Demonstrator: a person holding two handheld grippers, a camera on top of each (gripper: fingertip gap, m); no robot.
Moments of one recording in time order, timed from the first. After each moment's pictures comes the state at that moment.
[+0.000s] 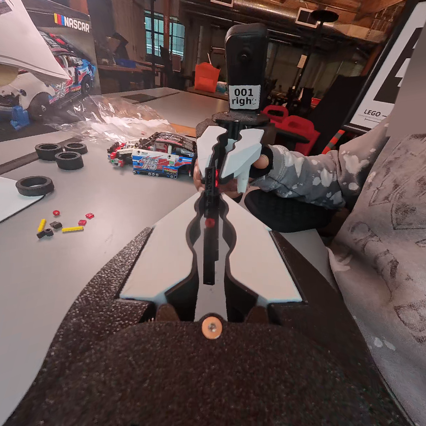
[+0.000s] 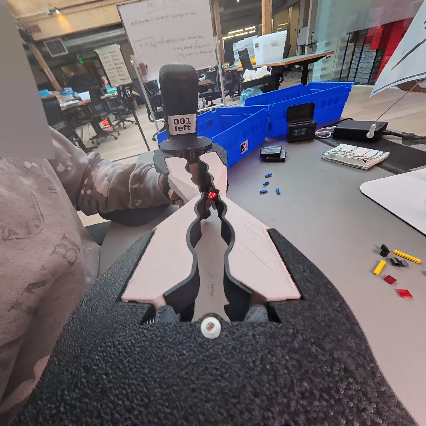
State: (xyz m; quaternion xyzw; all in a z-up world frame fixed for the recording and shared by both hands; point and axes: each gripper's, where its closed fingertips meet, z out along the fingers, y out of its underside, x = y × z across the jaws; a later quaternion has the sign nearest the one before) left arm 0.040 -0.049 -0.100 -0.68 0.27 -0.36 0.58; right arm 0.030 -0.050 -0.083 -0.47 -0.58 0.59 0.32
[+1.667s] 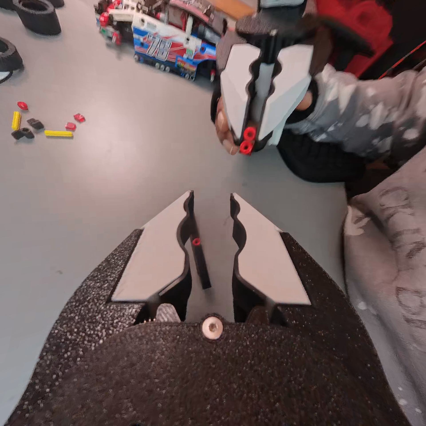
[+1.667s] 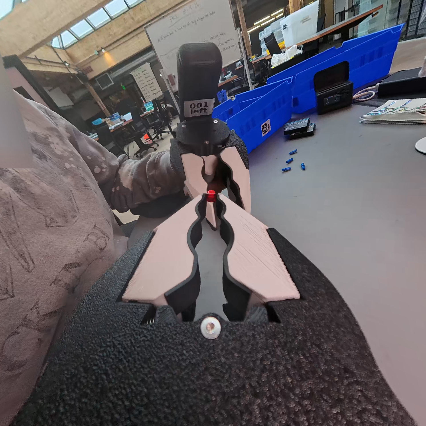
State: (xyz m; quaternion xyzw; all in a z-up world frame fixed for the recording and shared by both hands) left arm 0.031 -0.045 -0.168 -0.82 0.26 -0.31 0.41; right arm 0.035 -0.047 -0.115 -0.47 -0.55 0.65 0.22
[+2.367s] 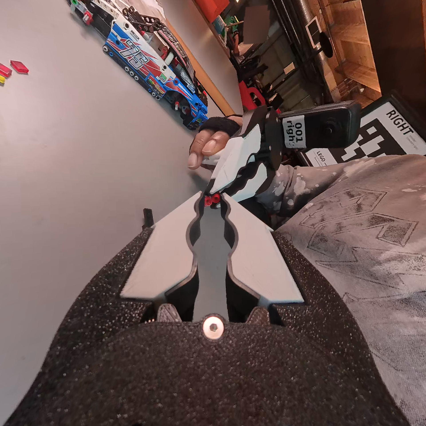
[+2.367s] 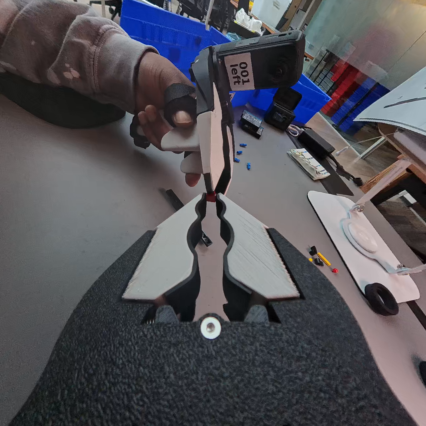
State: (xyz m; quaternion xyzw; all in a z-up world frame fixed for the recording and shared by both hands) left arm 0.033 -0.049 -0.142 -0.76 0.11 -0.53 0.34; right arm 0.023 -0.054 -0.144 -0.37 -0.72 0.37 0.46
